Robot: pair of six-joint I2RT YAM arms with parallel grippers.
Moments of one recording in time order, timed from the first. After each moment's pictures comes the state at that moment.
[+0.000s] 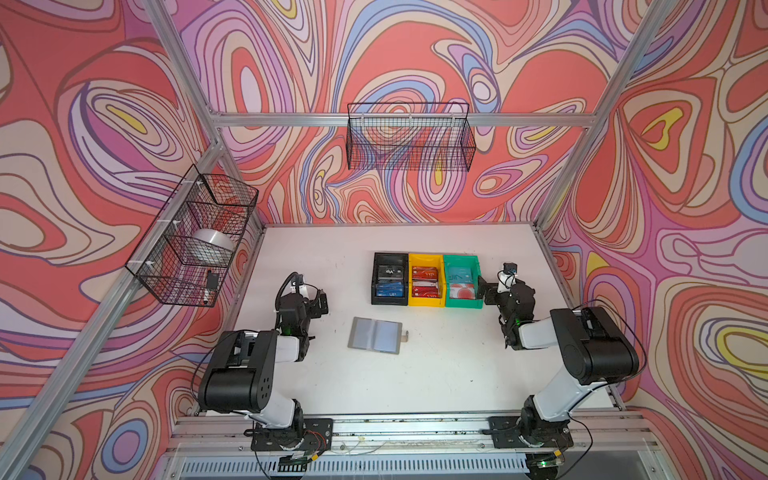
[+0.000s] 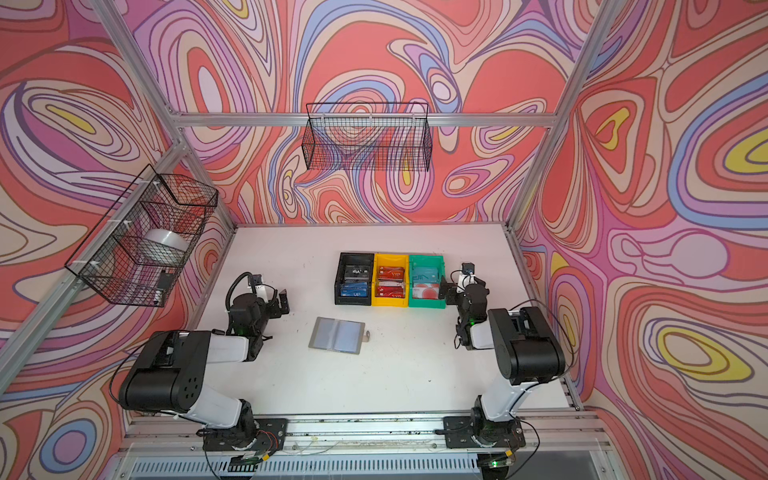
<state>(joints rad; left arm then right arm) 0.00 1.53 0.35 0.79 -0.09 -0.06 0.03 1.70 0.45 0.99 0.04 0.02</state>
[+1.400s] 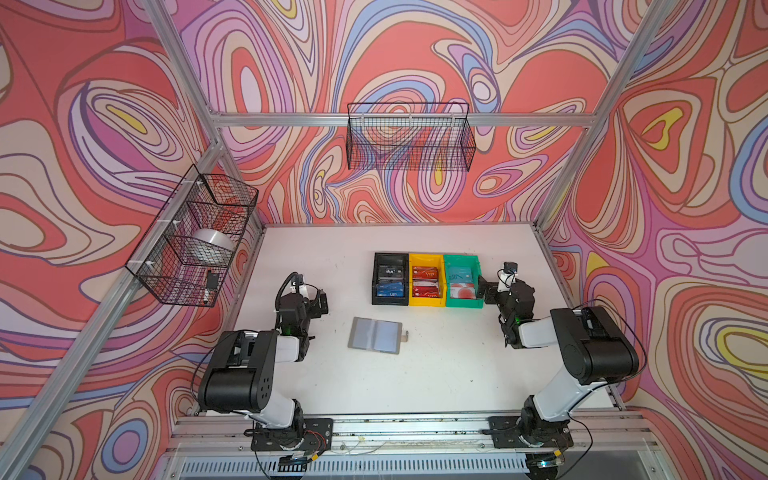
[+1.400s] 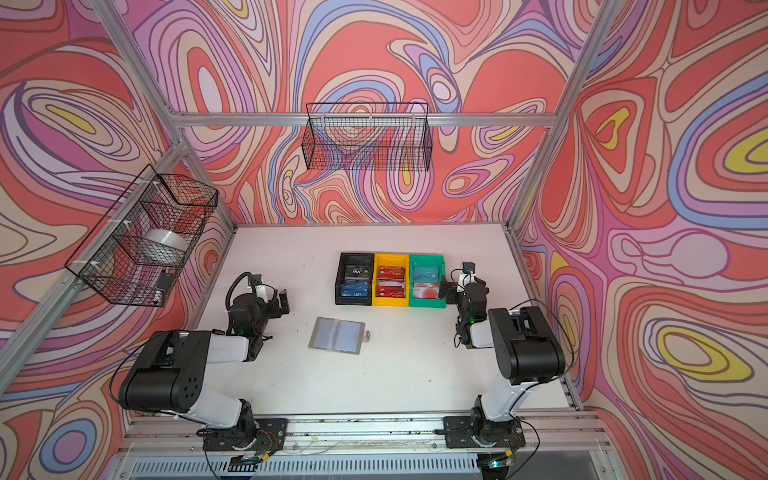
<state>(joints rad) 0.00 1.53 0.35 0.79 -0.09 -0.06 0.03 1.70 0.46 0.97 0.04 0.03</state>
